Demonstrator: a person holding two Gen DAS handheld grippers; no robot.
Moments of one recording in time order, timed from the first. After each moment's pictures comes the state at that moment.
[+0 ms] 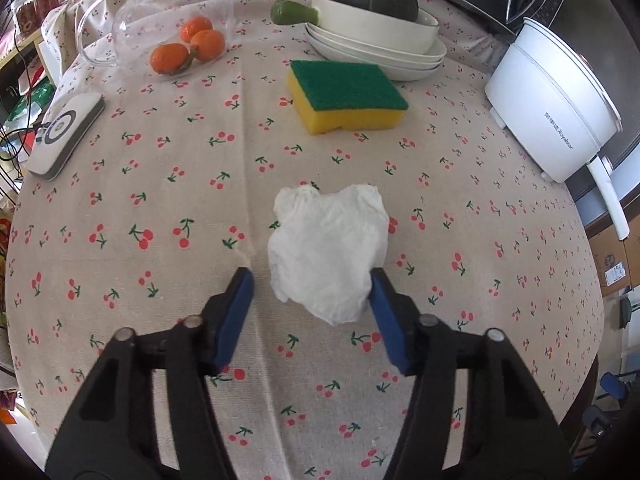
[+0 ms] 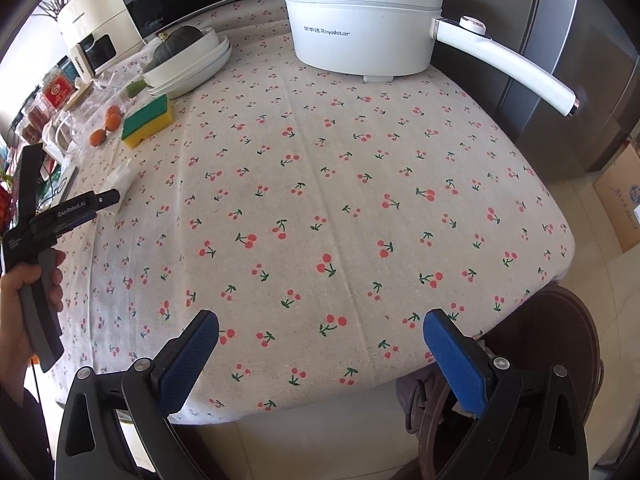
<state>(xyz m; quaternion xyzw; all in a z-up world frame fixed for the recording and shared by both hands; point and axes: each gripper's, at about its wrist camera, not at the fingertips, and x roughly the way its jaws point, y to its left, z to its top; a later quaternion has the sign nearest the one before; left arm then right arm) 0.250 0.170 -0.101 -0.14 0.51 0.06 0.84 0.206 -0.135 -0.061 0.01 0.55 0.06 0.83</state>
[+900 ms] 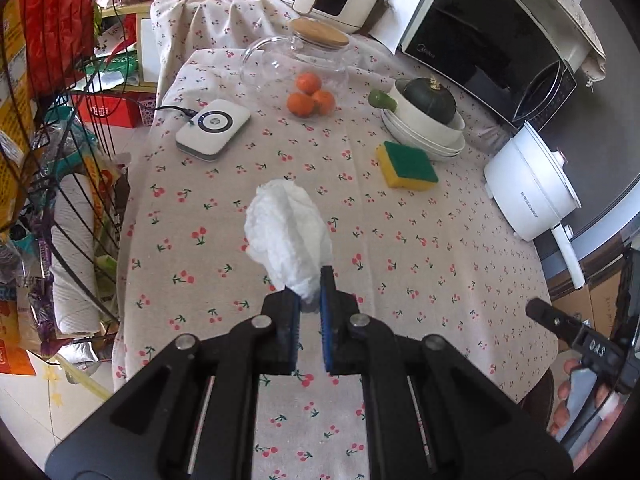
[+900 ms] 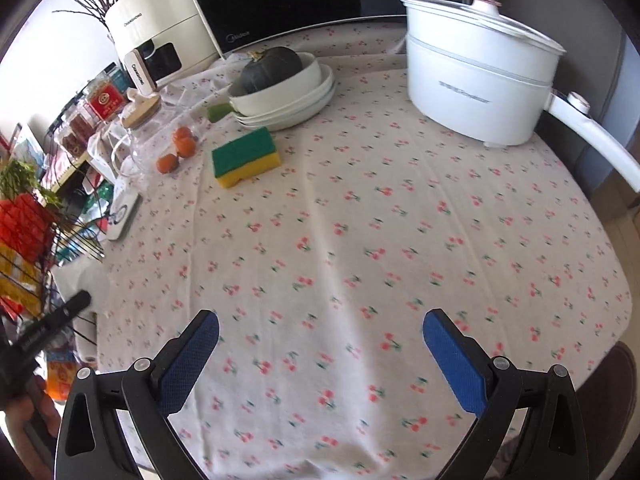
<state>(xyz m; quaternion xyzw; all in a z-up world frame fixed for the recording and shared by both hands) 0.133 0.268 -0.033 -0.23 0.44 0.10 0.86 0.250 0.005 -0.028 0.04 0.51 0.14 0.85</state>
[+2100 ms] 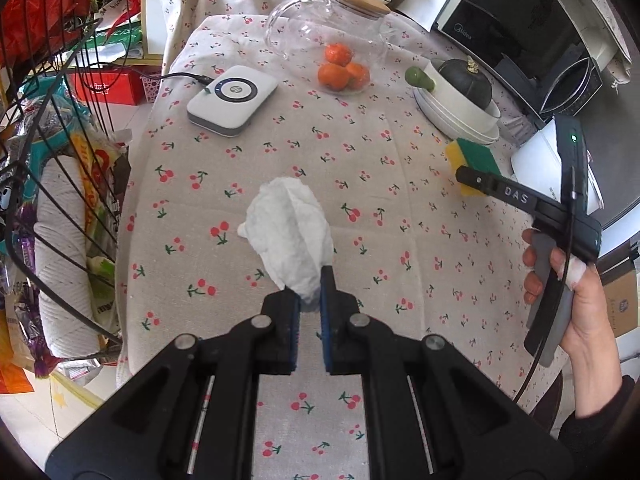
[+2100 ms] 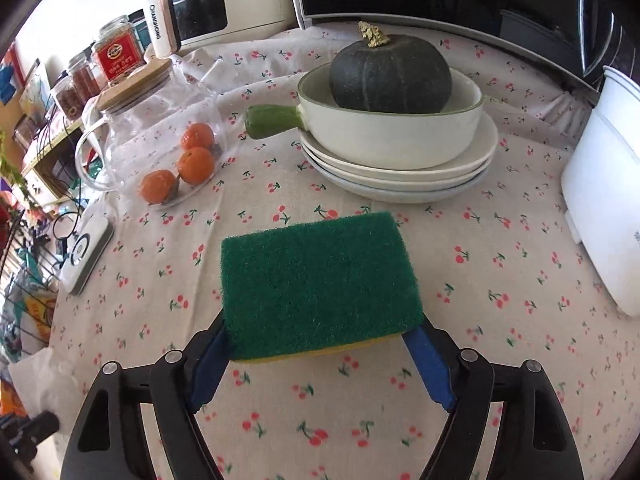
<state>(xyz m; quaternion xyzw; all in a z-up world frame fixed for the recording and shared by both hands) 0.149 0.293 -0.069 -0.24 0.48 0.10 0.84 0.386 0.134 -0.091 -0.08 0.47 0.20 0.86</state>
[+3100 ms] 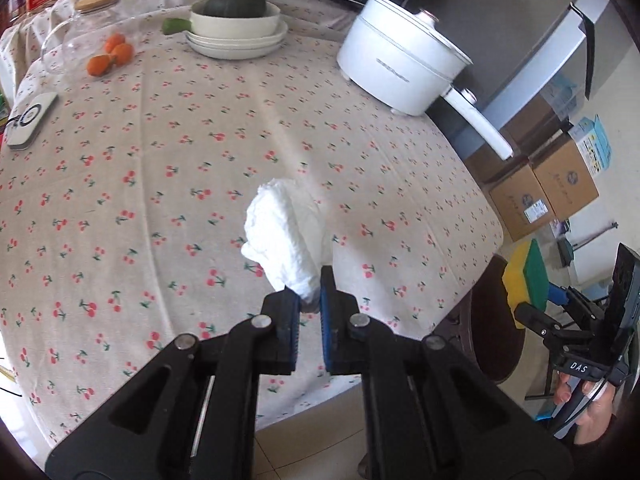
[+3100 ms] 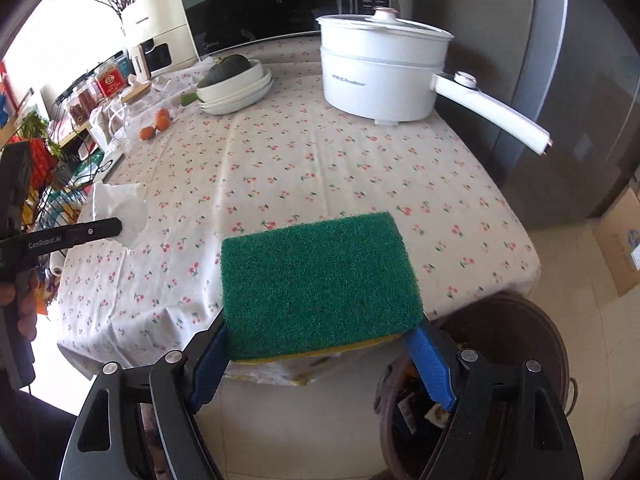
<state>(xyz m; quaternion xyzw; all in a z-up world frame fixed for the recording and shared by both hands) 0.142 0.086 -0.036 -0.15 0.51 -0.11 0.84 0.131 -0.168 -0.018 -0.03 0.48 0.11 0.87</state>
